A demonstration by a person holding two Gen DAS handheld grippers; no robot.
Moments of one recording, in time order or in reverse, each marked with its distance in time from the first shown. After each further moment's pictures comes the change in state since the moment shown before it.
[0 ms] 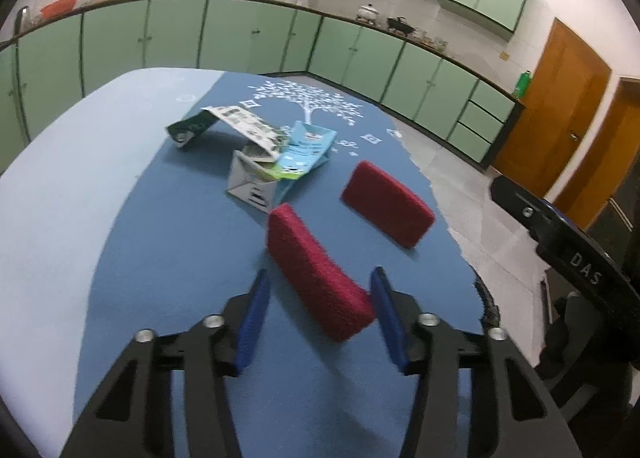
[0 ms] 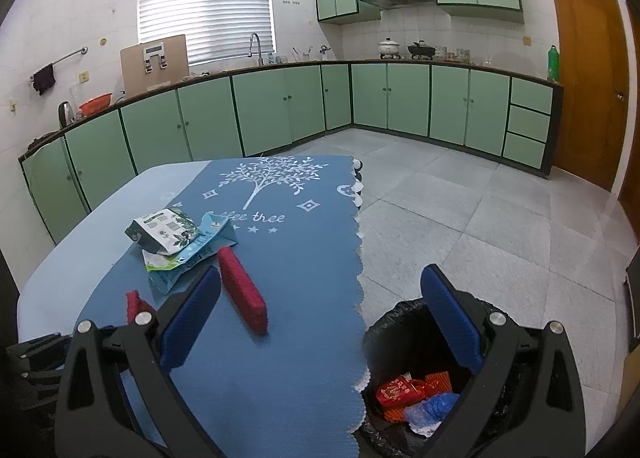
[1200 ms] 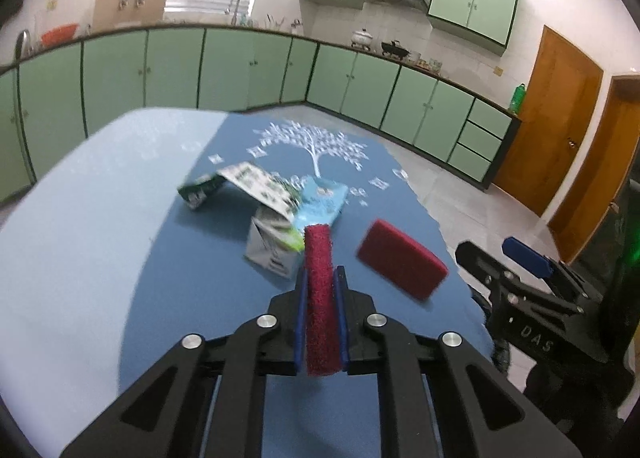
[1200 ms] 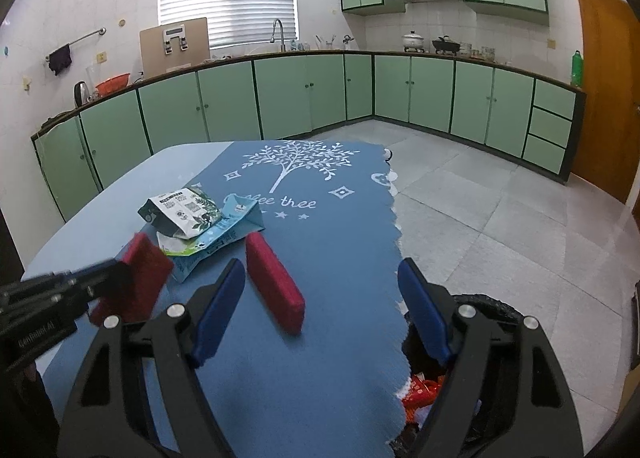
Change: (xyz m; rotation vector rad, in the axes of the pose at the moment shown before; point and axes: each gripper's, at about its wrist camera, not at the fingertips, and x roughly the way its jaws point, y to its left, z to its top) left arm -0.006 0.014 0.033 0.044 -0.118 0.041; right arm 0.023 0.020 -0.004 -0.058 0.043 0.060
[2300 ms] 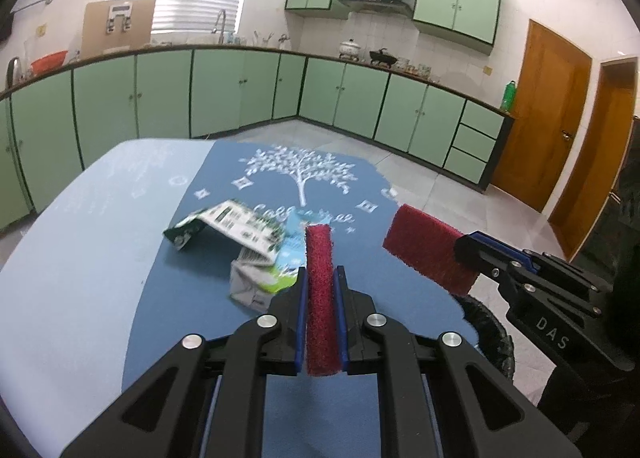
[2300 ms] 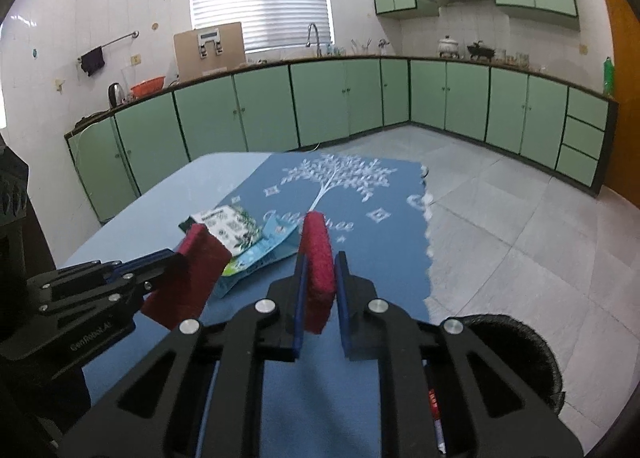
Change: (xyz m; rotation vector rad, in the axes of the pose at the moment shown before) left arm -0.005 -0.021 0.018 0.063 -0.044 -0.019; right arm -0.027 0.000 0.028 -0.032 -0.022 0.131
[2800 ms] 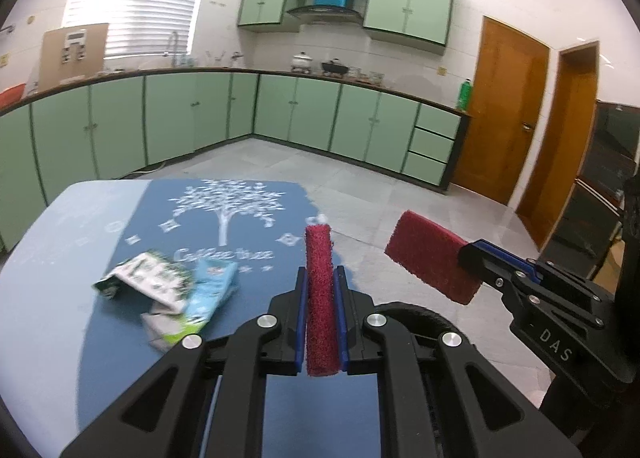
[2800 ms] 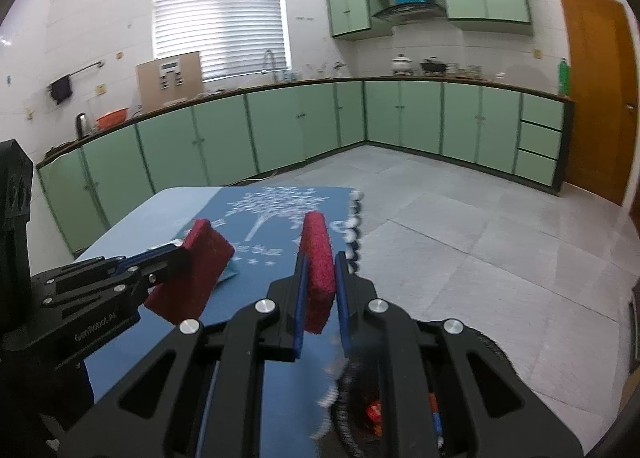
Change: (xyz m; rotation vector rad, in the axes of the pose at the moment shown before) left arm 0.005 -0.076 0.029 0.094 -0.042 -0.136; right arm -0.050 -0.060 0.004 0.070 -0.079 -0.144
